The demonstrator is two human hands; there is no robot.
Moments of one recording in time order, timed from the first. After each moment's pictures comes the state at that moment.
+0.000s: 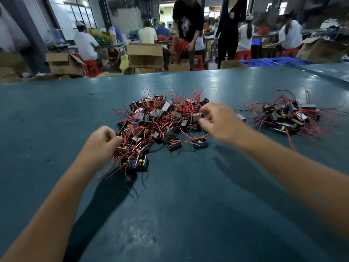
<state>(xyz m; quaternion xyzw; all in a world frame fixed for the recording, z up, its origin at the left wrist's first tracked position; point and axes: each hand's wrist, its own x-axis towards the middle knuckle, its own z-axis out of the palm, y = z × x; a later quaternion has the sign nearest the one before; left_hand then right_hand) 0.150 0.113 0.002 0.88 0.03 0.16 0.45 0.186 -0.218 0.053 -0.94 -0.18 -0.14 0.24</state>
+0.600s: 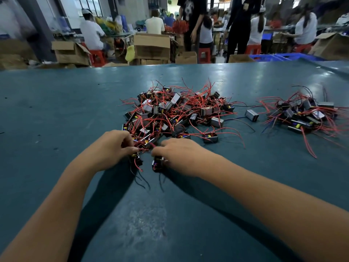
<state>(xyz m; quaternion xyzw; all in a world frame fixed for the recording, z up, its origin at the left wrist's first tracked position) 0.143 0.122 0.001 0.98 -0.06 0.04 0.21 0.156 -0.109 0.002 -0.90 -0.43 -0.04 0.00</state>
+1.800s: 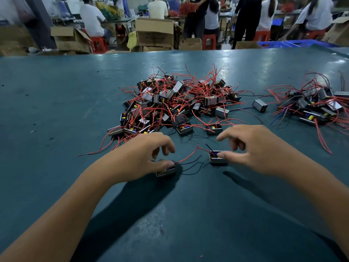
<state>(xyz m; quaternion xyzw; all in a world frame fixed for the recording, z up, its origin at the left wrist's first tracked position) 0.115 0.053 0.003 0.94 -0.27 -0.01 0.21 0.136 -0.250 0.012 -0.93 -0.30 -0.07 0.20</state>
